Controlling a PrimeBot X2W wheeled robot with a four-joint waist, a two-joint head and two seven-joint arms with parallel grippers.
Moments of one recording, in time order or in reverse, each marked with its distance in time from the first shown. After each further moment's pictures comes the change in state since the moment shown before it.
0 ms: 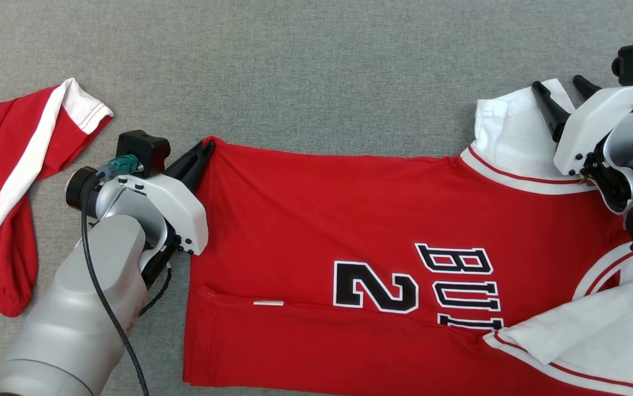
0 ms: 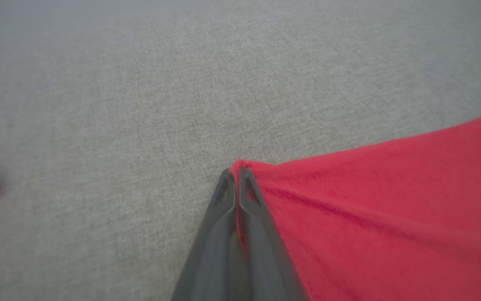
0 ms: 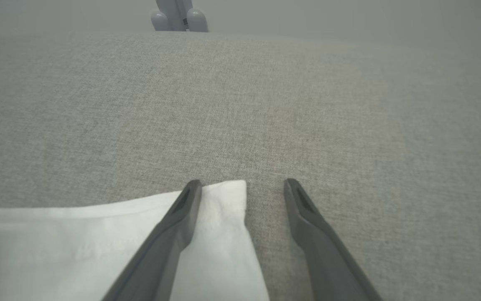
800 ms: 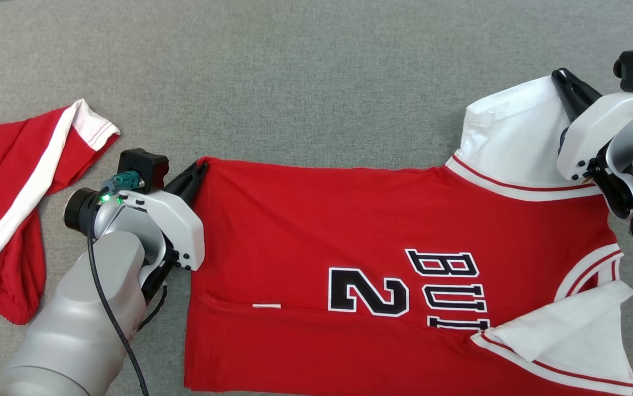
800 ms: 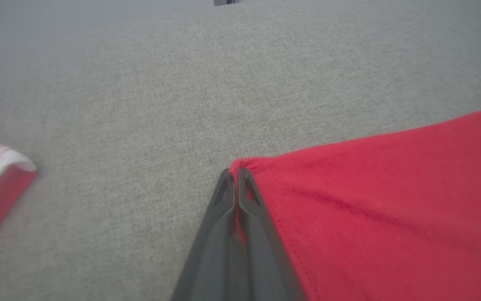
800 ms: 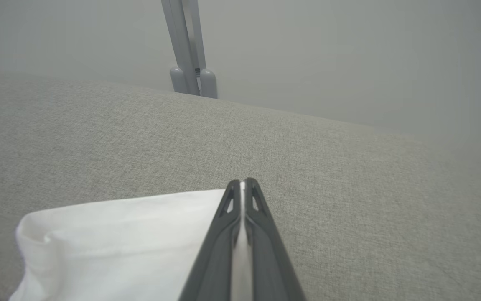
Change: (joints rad) left arm 0.004 -0.007 -0.069 0.068 -0.065 0.003 -0.023; right arm -0.021 -0.037 0.179 -0.013 0.076 0.000 -0.153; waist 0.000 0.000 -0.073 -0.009
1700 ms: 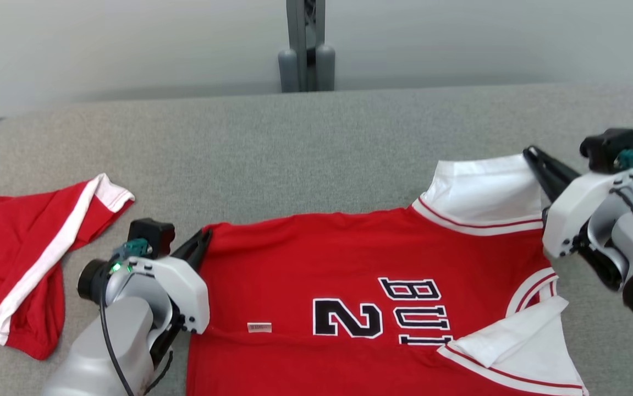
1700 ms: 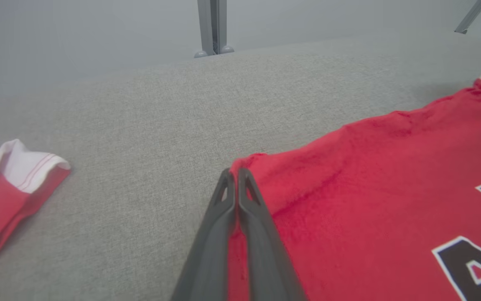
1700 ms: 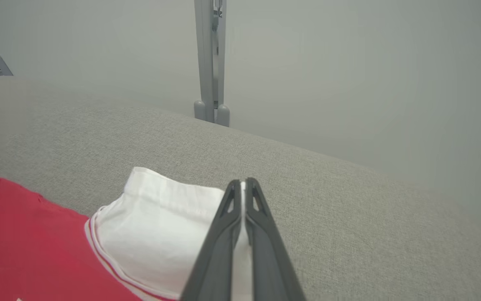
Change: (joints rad) left arm 0.154 -0.008 -0.045 0.015 -0.065 0.001 -0.049; right arm 0.168 -0.080 0.143 -0.164 0.039 0.000 -0.073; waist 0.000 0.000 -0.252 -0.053
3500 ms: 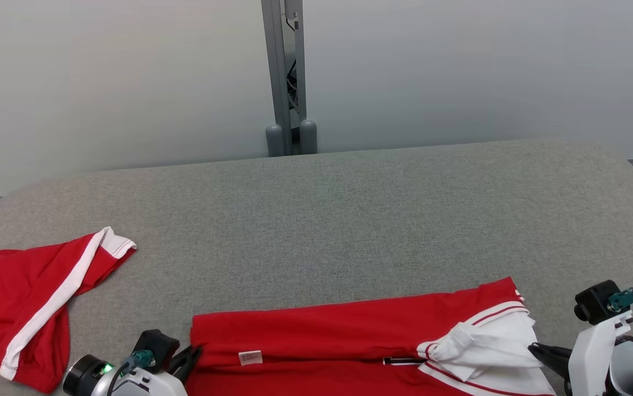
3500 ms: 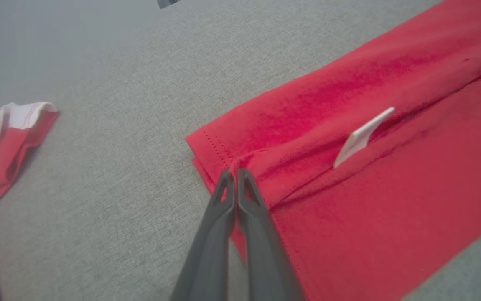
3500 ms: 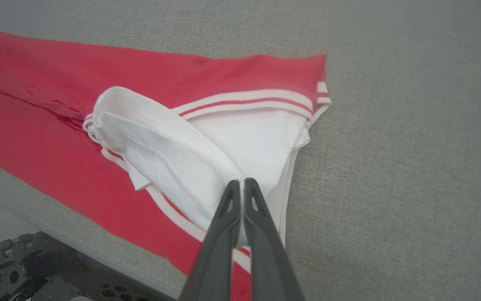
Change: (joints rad) left arm 0.312 0.197 -0.141 -0.288 0.085 0.091 0.055; right arm 0.515 -0.255 -0.138 -0.499 0.108 0.000 0.461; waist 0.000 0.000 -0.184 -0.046
